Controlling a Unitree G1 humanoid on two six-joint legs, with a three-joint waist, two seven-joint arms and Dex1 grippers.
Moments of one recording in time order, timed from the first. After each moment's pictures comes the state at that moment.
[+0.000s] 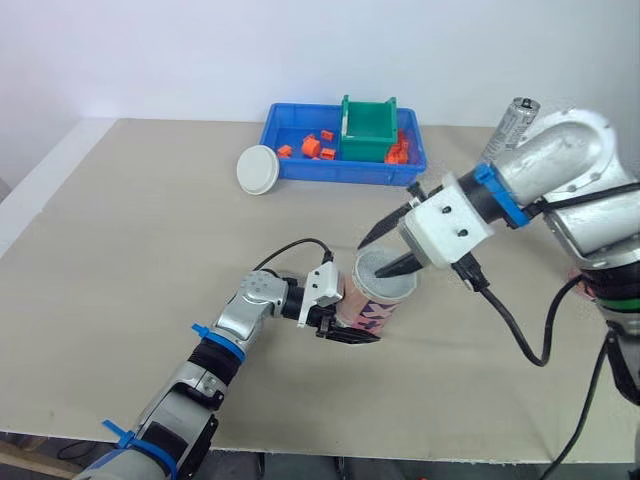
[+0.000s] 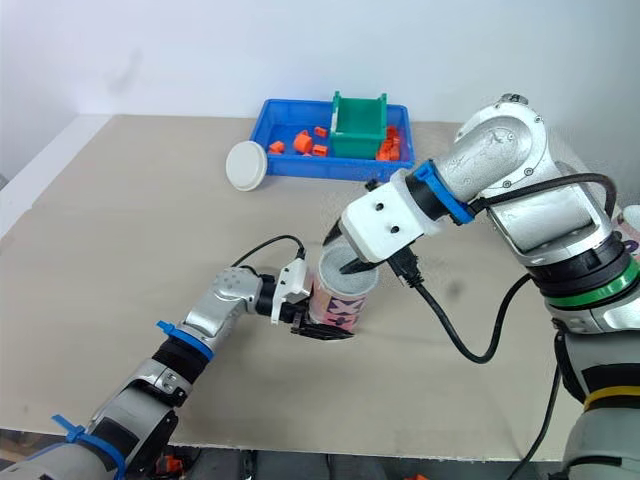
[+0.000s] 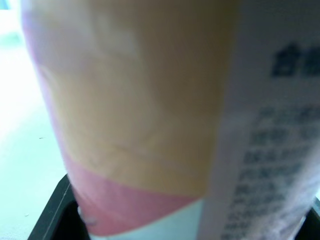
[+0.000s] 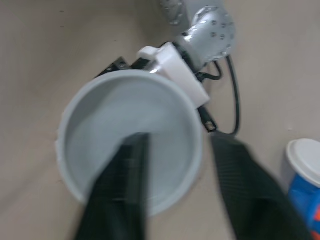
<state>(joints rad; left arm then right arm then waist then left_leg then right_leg) -0.65 0.13 -0.34 0.51 -0.18 -0.06 -1.31 -1.11 -0.94 0.43 -0.14 0.22 0.07 1.57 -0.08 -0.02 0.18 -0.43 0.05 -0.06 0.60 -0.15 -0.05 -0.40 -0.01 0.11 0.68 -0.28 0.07</state>
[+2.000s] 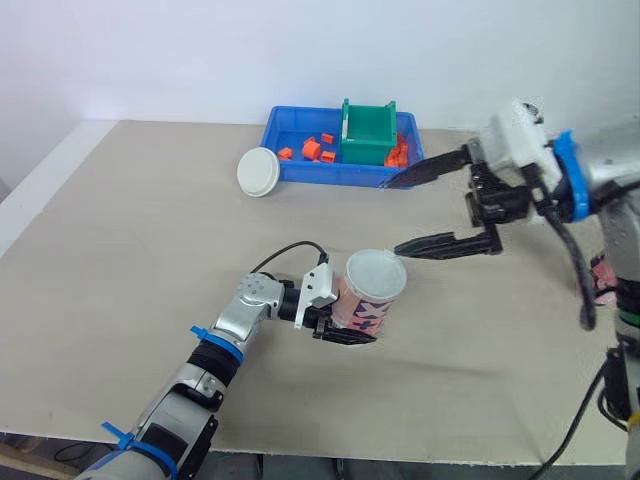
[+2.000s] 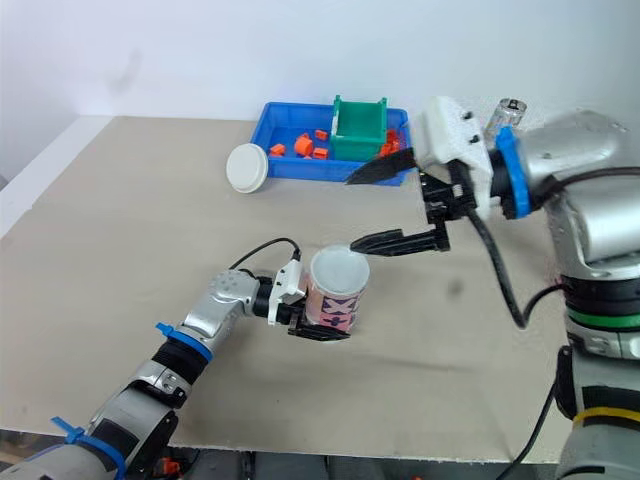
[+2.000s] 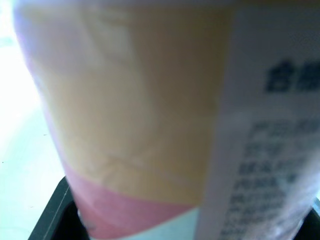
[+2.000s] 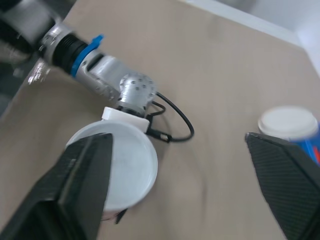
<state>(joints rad) -0.65 0.13 -0.32 0.54 -0.19 -0.10 -1.33 -0.82 -0.96 -0.03 -0.20 0.50 0.65 1.41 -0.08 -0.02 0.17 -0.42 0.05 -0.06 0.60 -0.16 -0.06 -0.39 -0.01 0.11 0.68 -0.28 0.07</state>
